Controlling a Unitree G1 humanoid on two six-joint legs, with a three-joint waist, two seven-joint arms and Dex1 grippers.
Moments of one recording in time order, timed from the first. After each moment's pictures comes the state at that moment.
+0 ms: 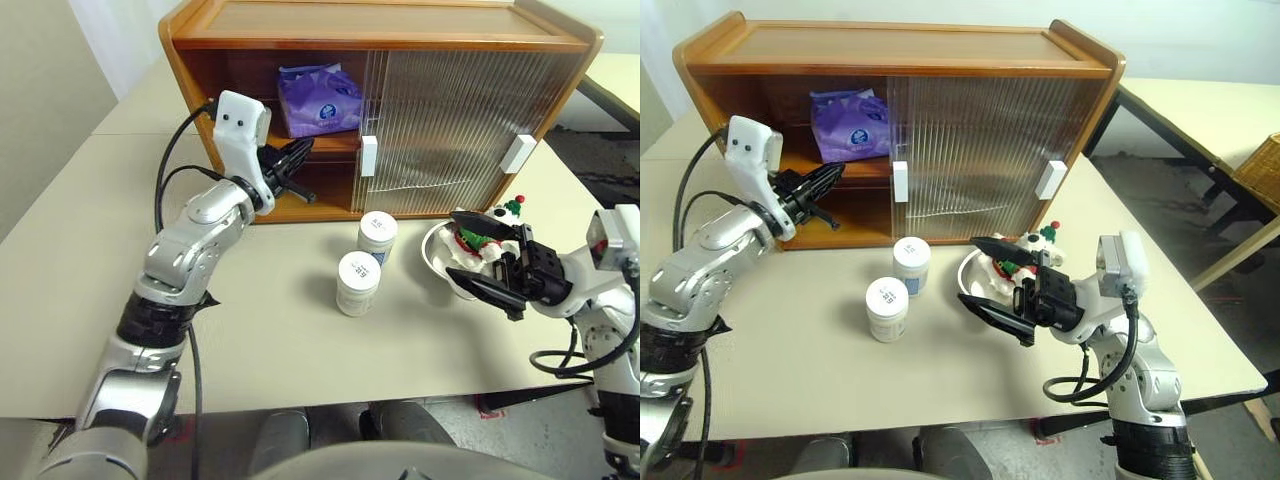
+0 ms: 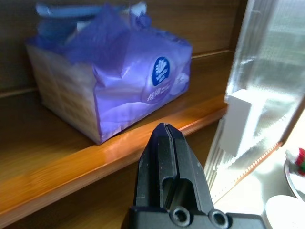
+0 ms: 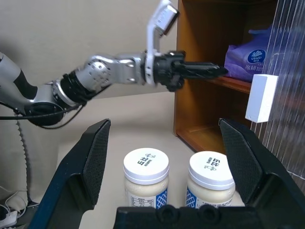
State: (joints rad) left arm -0.56 0.49 -0.13 -0.13 -0.46 0.50 -0.23; right arm -0.03 -0.51 -0.21 -0.24 0.80 0.18 1.24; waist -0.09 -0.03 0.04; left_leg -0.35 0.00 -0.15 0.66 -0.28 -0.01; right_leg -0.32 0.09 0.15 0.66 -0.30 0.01
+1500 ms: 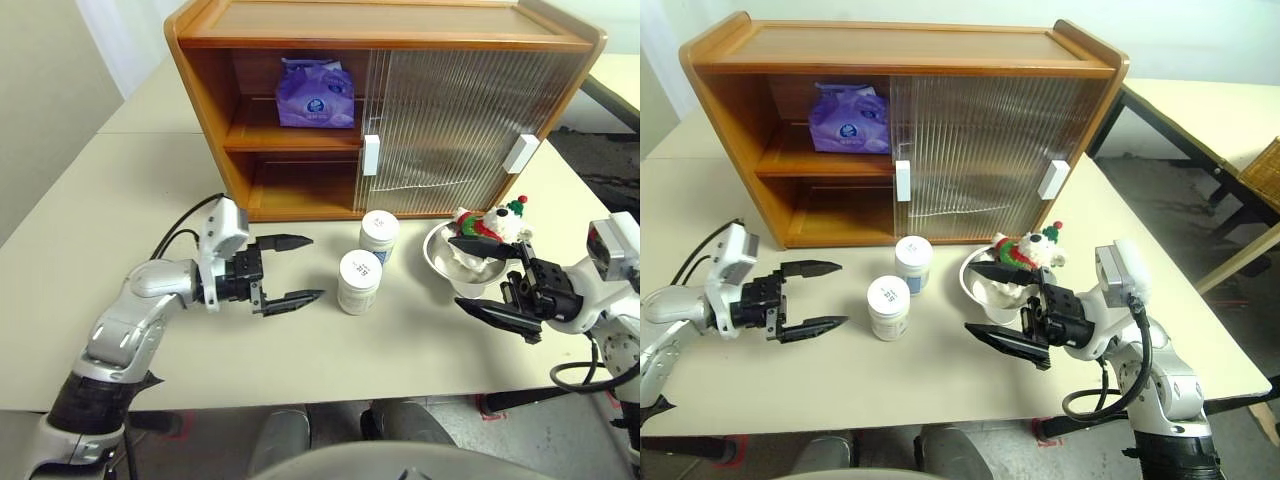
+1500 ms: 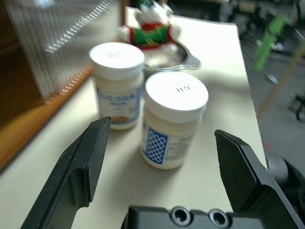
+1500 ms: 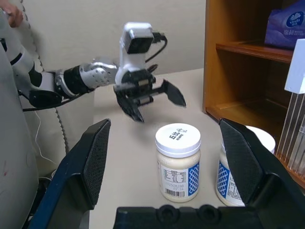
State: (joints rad) left arm -0.12 0.69 -0.05 -0.23 -0.46 0.25 -1.11; right arm 0.02 -0.60 -0.20 -0.26 0.82 0.27 1.33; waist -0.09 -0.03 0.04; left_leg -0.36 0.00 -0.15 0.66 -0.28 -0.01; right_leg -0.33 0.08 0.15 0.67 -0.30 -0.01
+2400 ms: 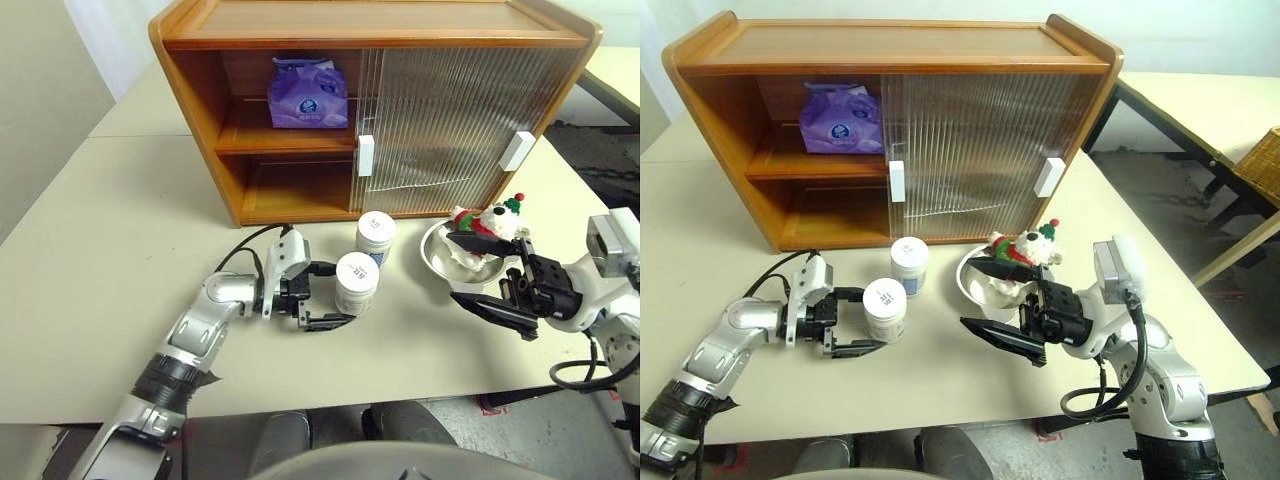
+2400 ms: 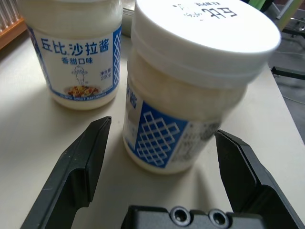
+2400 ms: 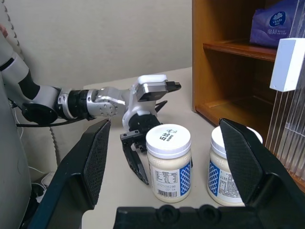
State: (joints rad) left arm -0.21 0.49 -0.28 0.06 -0.23 0.09 -1.13; right arm 0.02 -0.60 -0.21 -0.30 0.82 0.30 1.27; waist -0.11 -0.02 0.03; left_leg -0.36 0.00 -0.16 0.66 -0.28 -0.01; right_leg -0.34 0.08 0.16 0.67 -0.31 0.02
